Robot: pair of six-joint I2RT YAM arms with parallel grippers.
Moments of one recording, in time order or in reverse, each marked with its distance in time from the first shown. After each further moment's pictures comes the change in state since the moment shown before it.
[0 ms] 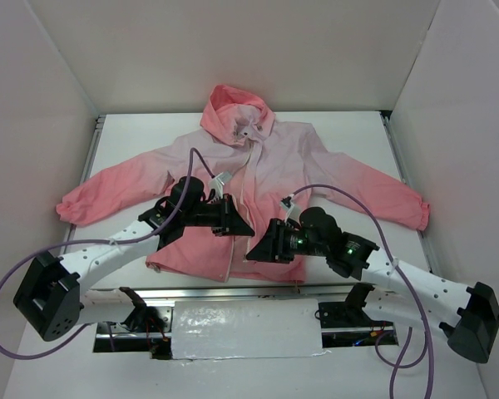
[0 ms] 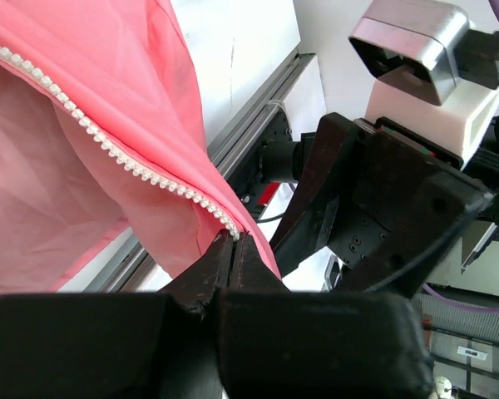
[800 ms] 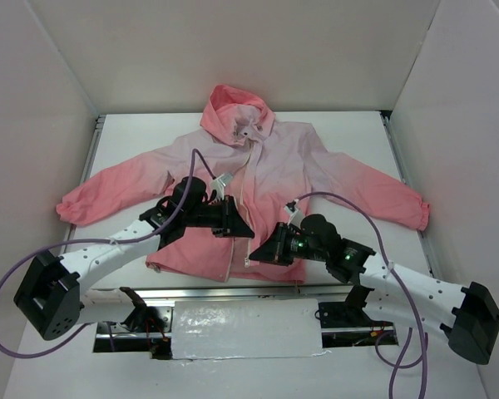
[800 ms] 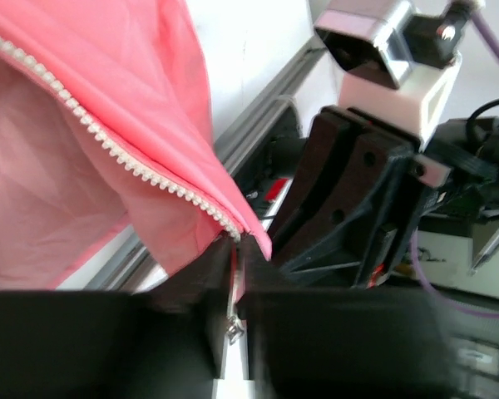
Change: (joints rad) left arm -0.009 0.007 0.009 -0.029 -0.021 0.009; right arm 0.009 0.005 -0.098 0.109 0.066 0.124
